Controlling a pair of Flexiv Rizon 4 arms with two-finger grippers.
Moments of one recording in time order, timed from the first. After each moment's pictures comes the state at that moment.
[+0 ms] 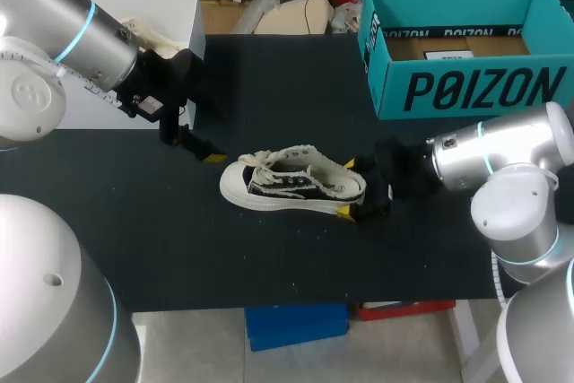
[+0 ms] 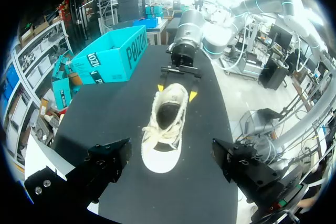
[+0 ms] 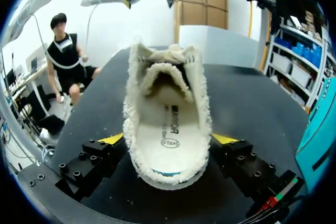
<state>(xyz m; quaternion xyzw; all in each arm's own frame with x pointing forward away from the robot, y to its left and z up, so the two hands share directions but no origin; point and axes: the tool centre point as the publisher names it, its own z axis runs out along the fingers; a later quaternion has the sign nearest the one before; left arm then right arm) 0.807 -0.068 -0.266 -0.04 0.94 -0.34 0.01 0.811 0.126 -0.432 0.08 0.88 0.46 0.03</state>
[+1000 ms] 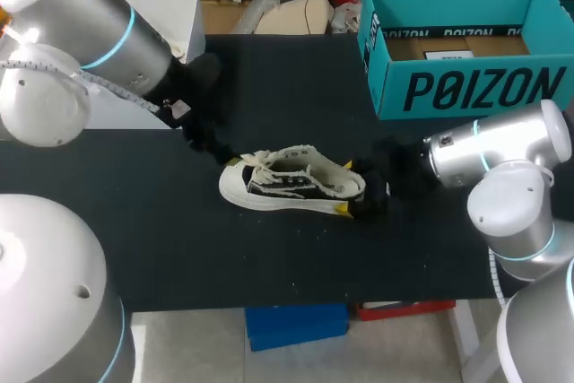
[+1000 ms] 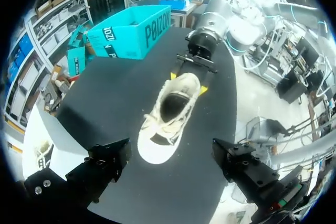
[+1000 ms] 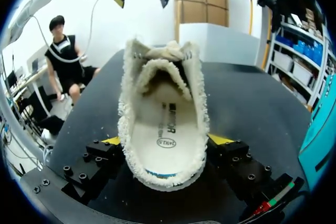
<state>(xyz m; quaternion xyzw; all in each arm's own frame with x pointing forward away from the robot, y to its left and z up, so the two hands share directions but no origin) 0.796 -0.082 -0.273 -0.17 0.95 -0.25 0.02 0.816 0.129 -0.437 0.08 0.88 0.46 0.03</state>
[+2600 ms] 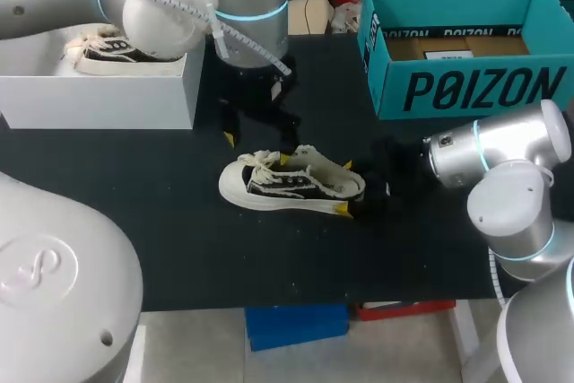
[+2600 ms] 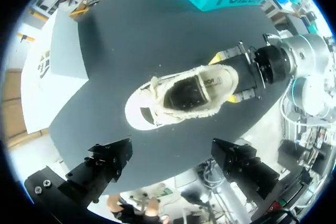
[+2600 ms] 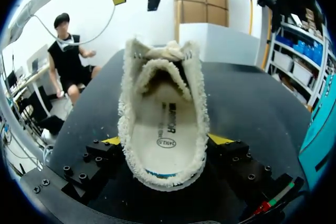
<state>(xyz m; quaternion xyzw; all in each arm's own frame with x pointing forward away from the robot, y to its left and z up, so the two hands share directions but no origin) 0.785 -0.132 -0.281 -0.52 0.86 0.02 -0.04 0.816 0.129 -0.437 0.08 0.88 0.46 0.03</state>
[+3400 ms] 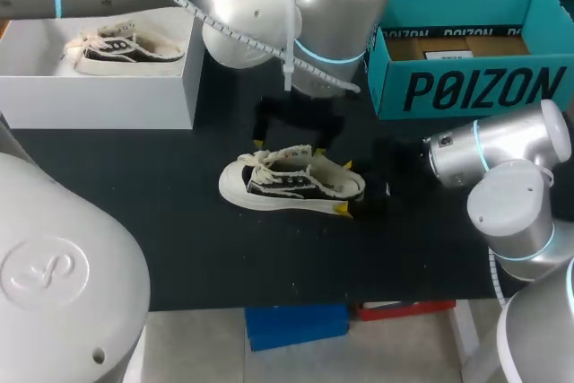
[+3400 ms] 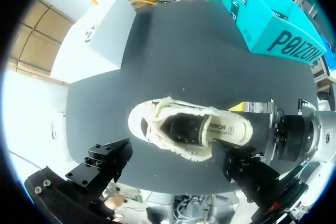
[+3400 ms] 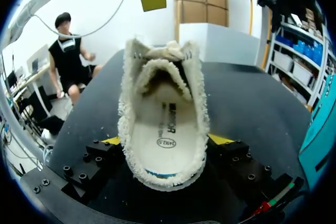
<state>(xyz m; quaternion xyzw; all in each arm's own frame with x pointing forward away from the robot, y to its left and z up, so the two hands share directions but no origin) 0.803 -0.182 -0.298 -0.69 0.71 0.02 0.12 0.816 0.129 -0.437 0.08 0.88 0.46 0.03</state>
